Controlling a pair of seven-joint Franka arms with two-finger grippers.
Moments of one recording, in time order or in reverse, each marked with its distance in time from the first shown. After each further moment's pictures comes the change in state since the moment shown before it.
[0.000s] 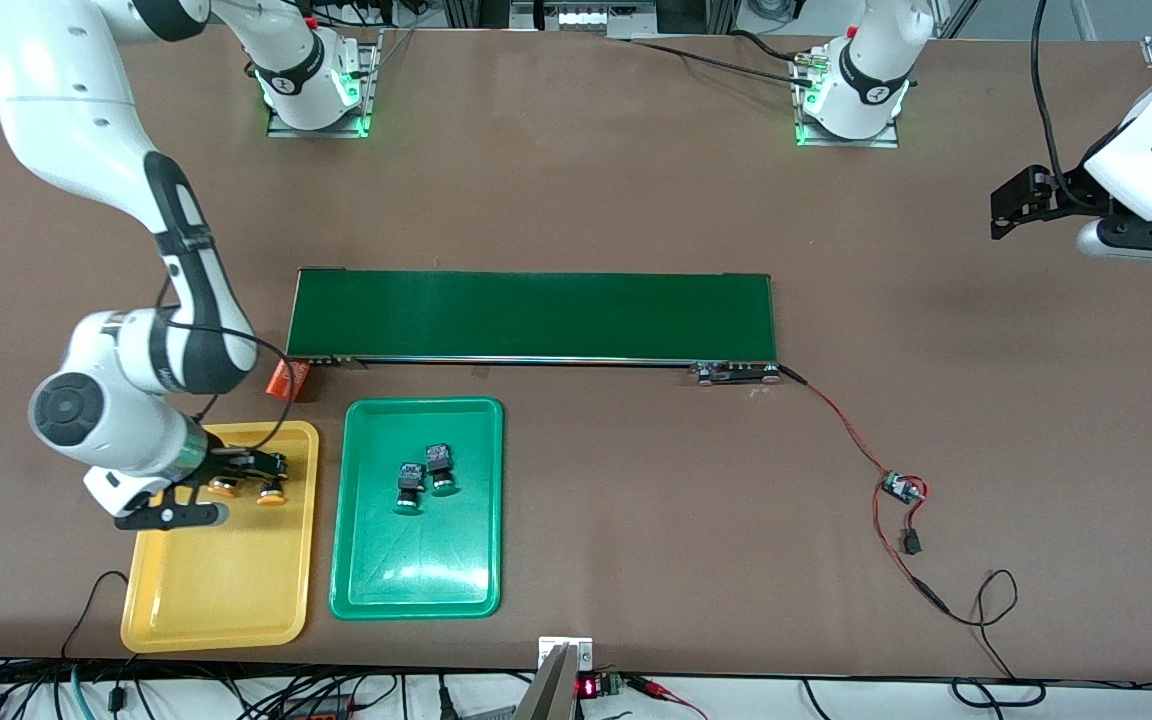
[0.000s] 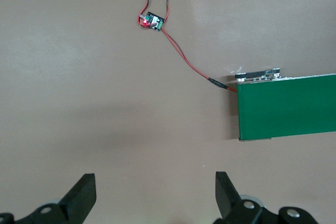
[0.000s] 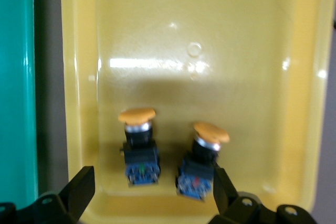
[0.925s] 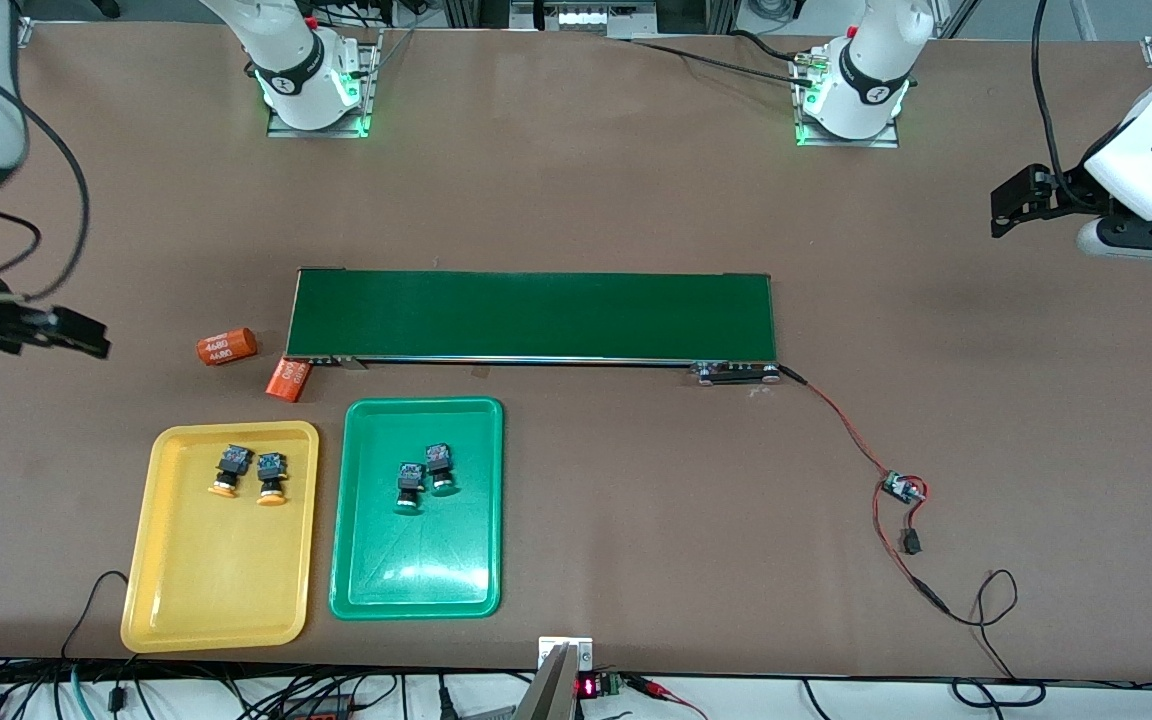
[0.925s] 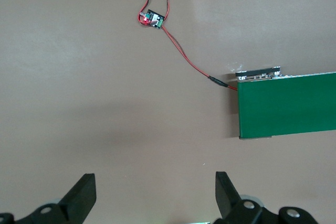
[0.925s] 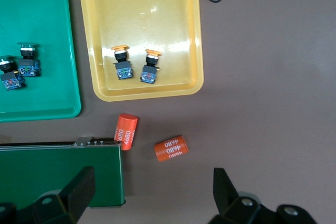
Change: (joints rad) left arm 0.000 0.000 0.001 0.000 0.000 -0.005 0.000; right arm -0.042 -0.482 -0.047 -0.018 0.000 -0.485 -0.004
